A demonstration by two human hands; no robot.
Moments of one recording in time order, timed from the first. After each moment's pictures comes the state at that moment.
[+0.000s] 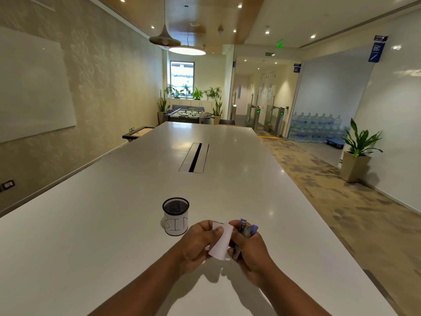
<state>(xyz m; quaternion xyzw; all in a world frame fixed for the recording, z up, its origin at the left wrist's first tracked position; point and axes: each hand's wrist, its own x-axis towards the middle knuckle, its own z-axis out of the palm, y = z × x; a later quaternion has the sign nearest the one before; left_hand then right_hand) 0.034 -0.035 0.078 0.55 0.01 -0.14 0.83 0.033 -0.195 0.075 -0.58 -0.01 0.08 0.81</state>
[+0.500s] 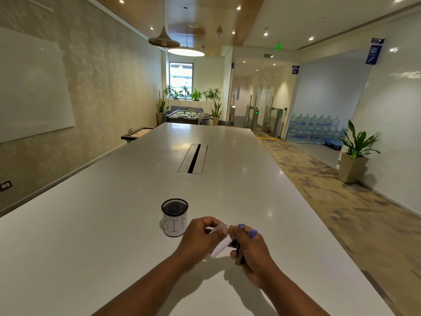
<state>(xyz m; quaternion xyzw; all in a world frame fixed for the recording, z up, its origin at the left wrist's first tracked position) 0.031 -0.040 0.085 0.77 -0.07 0.04 0.64 0.027 -0.203 0.081 -0.62 -0.01 0.06 0.78</state>
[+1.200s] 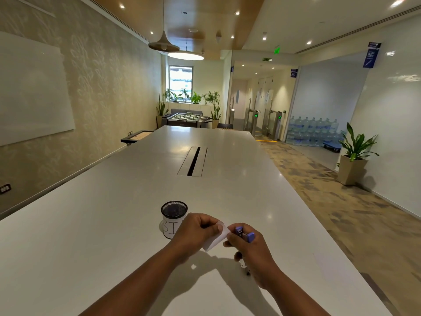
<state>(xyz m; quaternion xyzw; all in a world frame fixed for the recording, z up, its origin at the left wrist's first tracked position) 0.036 -0.029 0.107 0.80 -0.06 0.04 0.59 0.021 -0.213 0.088 -0.73 -0.09 0.02 0.67</state>
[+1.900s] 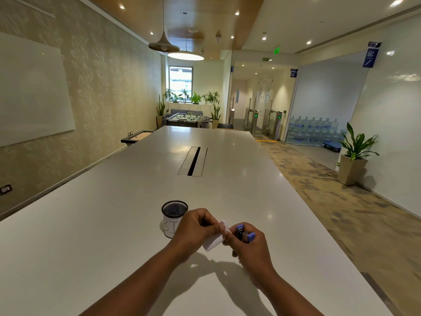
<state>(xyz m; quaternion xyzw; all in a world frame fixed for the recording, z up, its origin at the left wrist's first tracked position) 0.031 -0.030 0.110 0.76 -0.07 0.08 0.64 0.005 -0.201 0.098 -0.73 -0.09 -0.07 0.67</state>
